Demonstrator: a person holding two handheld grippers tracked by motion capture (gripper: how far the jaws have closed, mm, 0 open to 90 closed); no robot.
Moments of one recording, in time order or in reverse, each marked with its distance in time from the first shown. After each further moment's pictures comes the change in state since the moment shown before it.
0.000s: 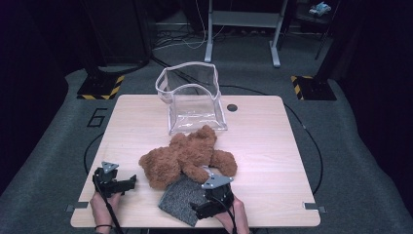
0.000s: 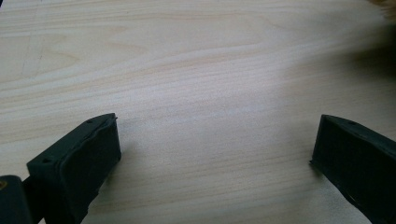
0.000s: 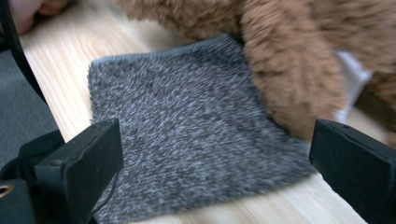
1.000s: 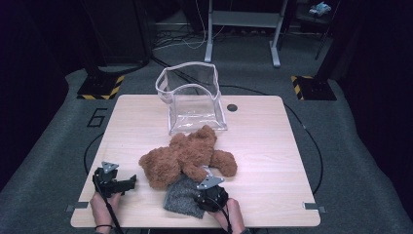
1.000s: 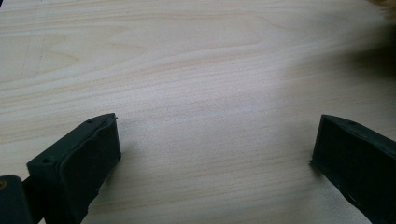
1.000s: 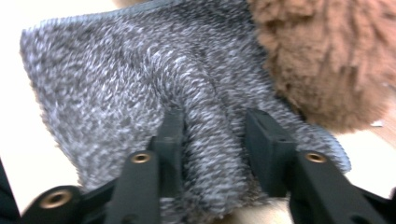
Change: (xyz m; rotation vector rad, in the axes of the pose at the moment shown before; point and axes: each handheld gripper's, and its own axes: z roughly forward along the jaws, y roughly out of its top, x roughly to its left) left arm 0.000 0.000 0.000 -0.003 0.001 0.002; right arm -0.008 -0.017 0.037 0.061 -0.038 -0.014
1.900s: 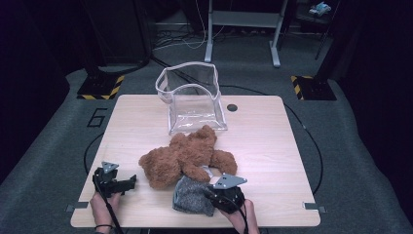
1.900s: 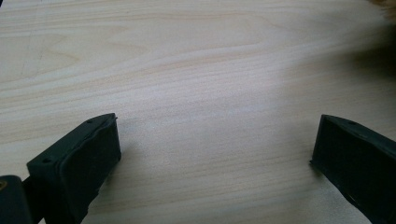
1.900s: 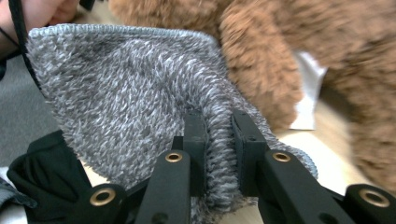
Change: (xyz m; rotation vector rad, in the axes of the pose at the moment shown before) left arm 0.000 0.000 0.000 0.003 -0.001 -0.002; right arm -0.009 0.002 -0.067 -0.131 0.037 0.035
